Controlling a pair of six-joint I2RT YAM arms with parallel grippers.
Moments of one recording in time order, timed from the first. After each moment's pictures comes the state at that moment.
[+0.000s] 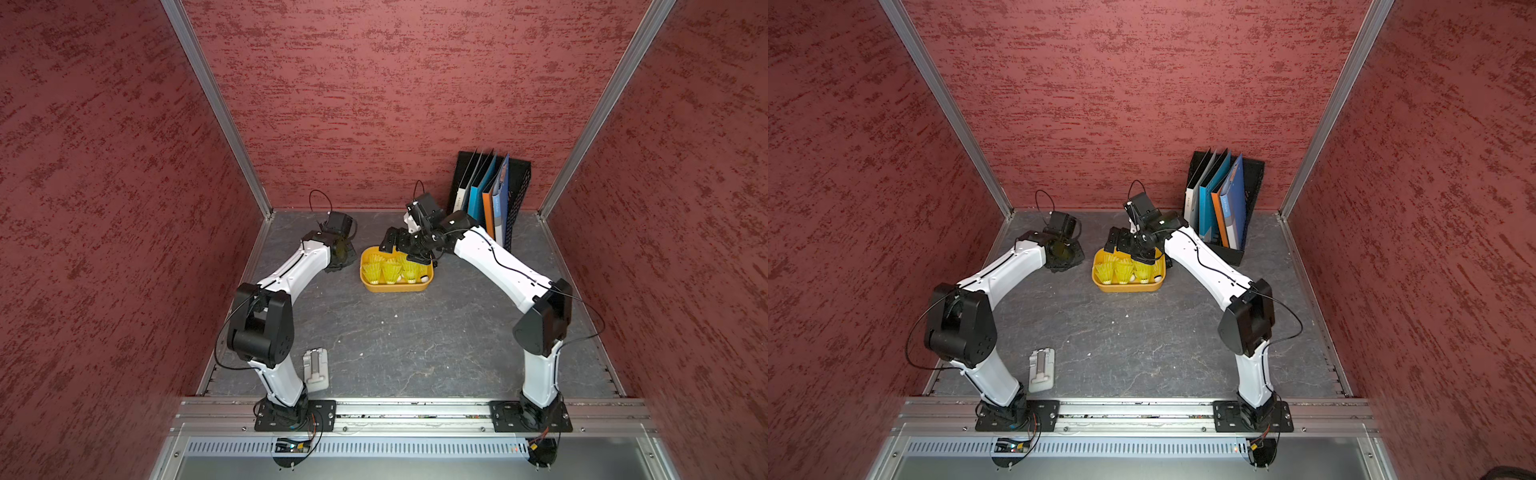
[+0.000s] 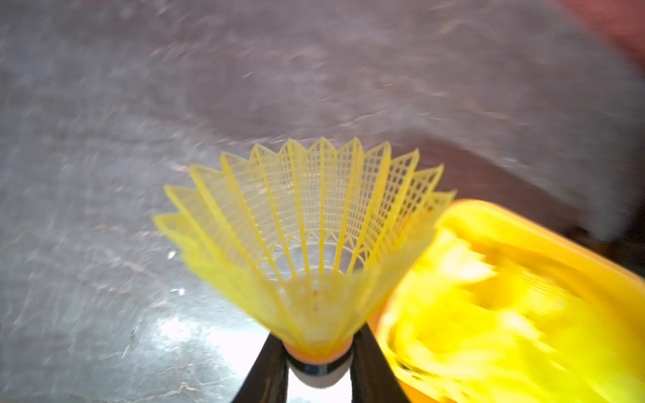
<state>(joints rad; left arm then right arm) -0.28 1.73 1.40 -0.73 -0.10 -0.65 0.65 1.93 1.95 -0.94 -0.27 0.78</state>
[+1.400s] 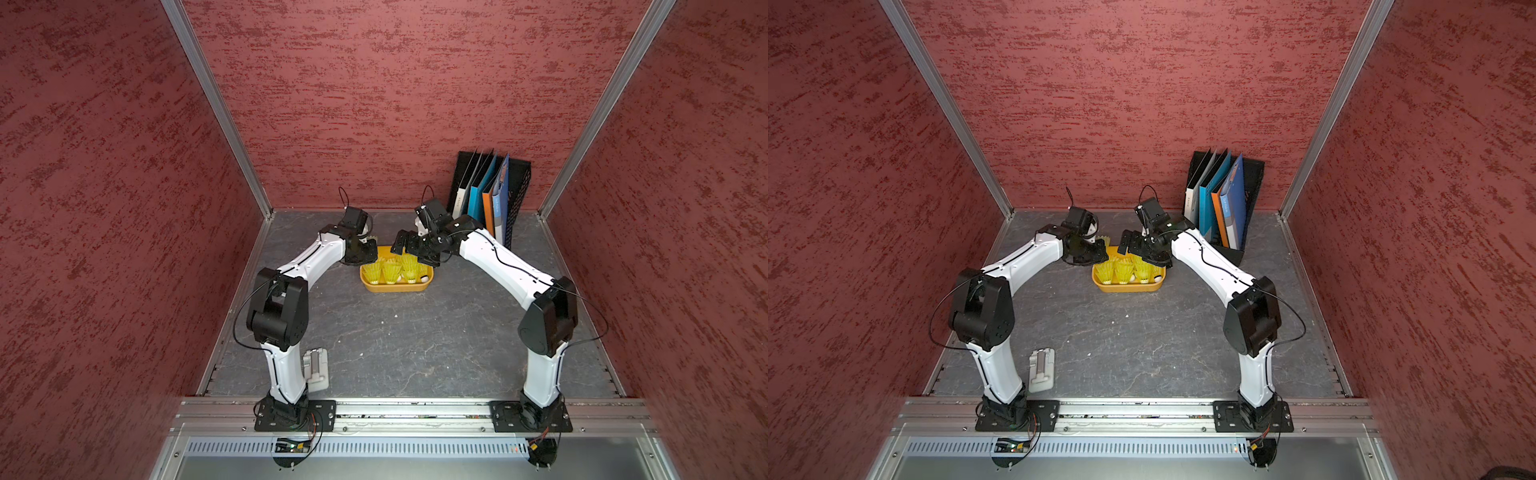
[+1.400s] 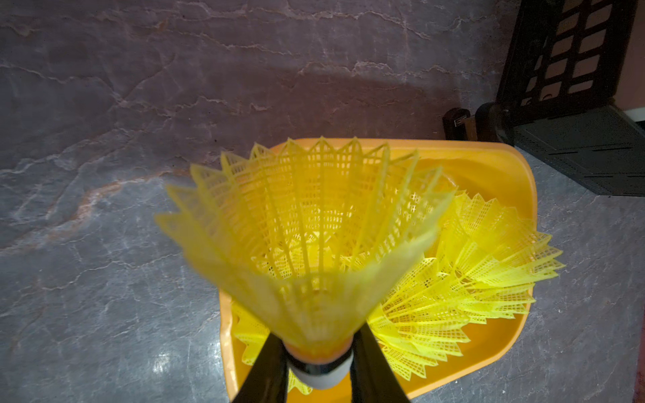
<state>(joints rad) -0.33 1.89 1.52 -0.72 0.18 -0.43 0.59 1.94 1.86 -0.89 -0.24 0.77</state>
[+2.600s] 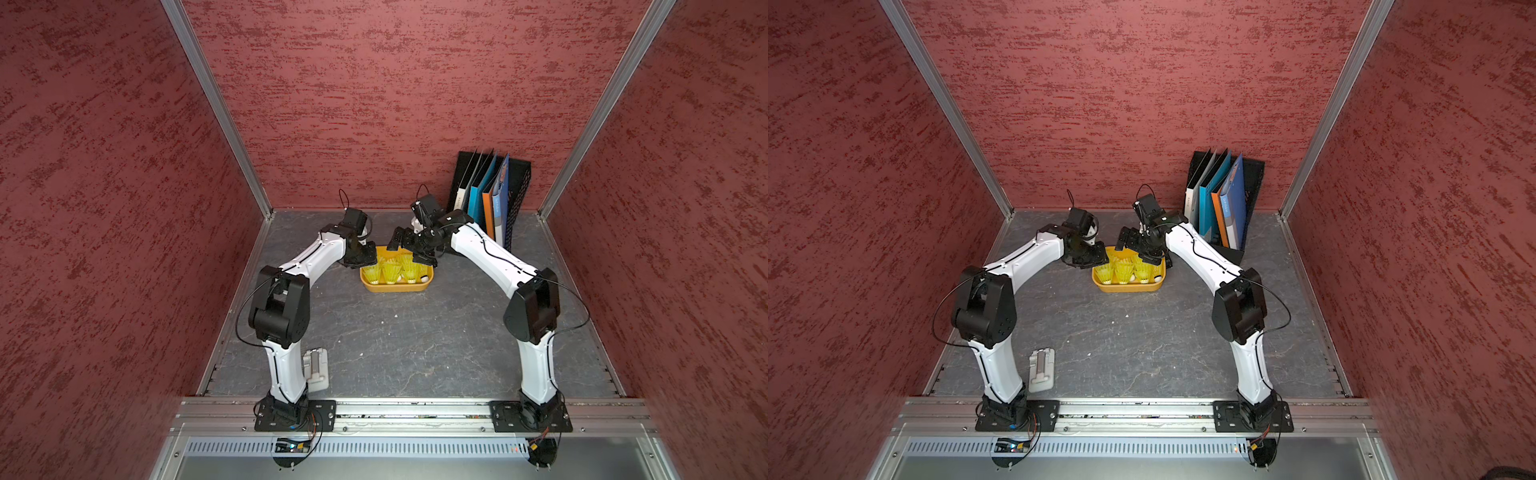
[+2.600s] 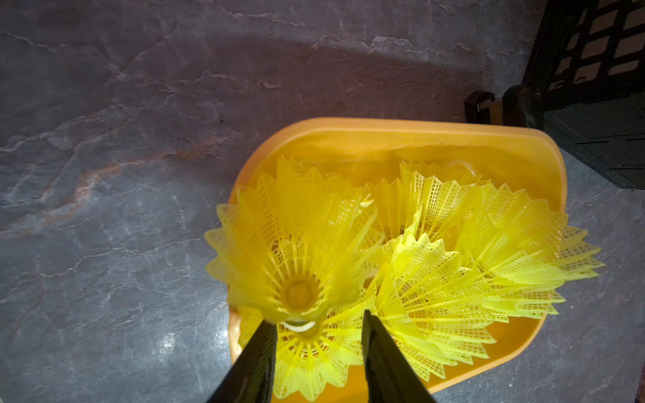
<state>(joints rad) -0.31 1.91 1.53 -0.76 0.18 -0.44 0.57 2.07 2.01 -0.94 -0.31 0.82</state>
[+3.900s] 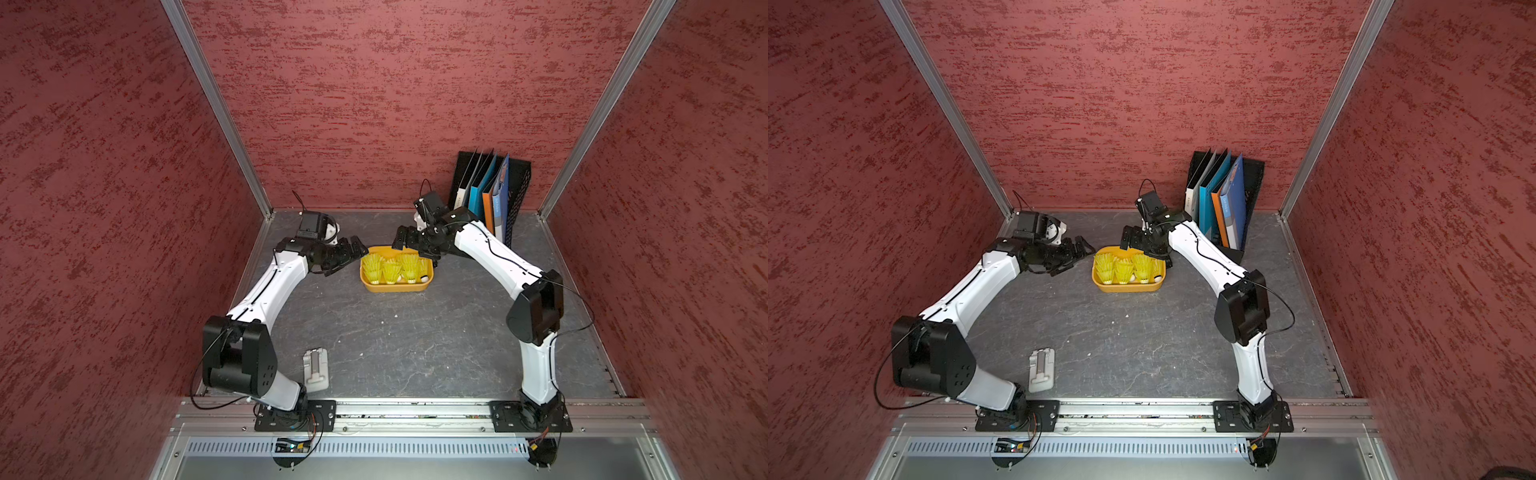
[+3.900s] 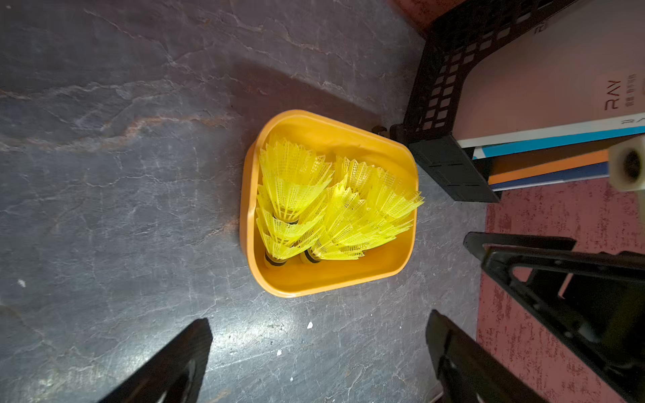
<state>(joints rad) -0.14 1.50 1.25 -0.67 0.44 -0.55 0.56 2.03 1.98 -0.97 -0.22 0.68</state>
